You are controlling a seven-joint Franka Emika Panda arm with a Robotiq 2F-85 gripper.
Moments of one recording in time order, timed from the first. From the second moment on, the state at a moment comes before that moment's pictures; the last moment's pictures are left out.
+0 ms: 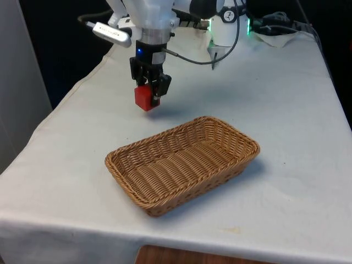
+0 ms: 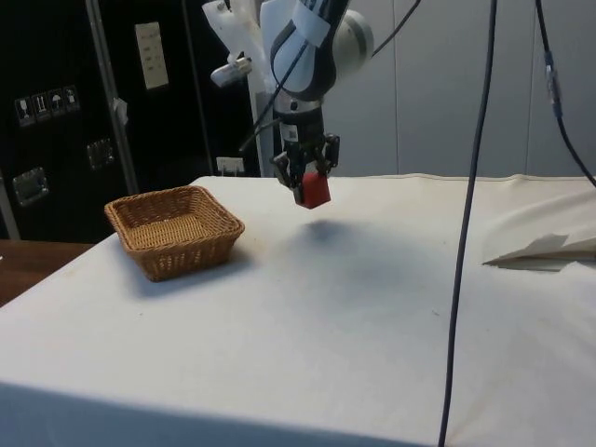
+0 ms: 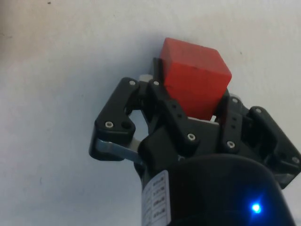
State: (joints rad) arm 0.20 0.45 -0.49 -2.17 0.08 2.64 0.33
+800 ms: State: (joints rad) arm 0.20 0.36 -0.50 -2.17 0.08 2.57 0.31
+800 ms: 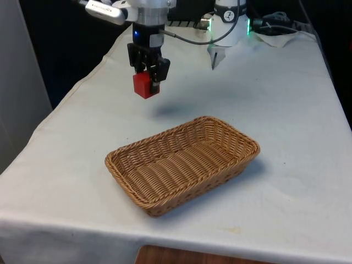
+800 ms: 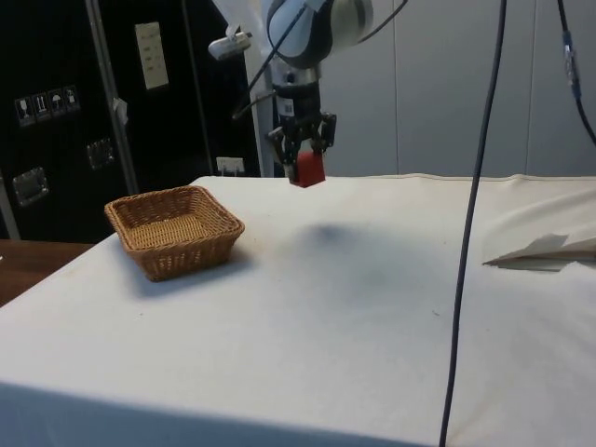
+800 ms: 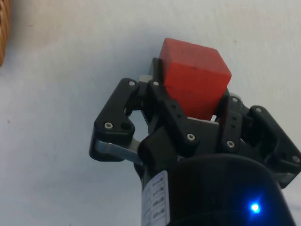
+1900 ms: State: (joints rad) arm 0.20 0.25 -0.50 -2.13 0.06 2.45 0.31
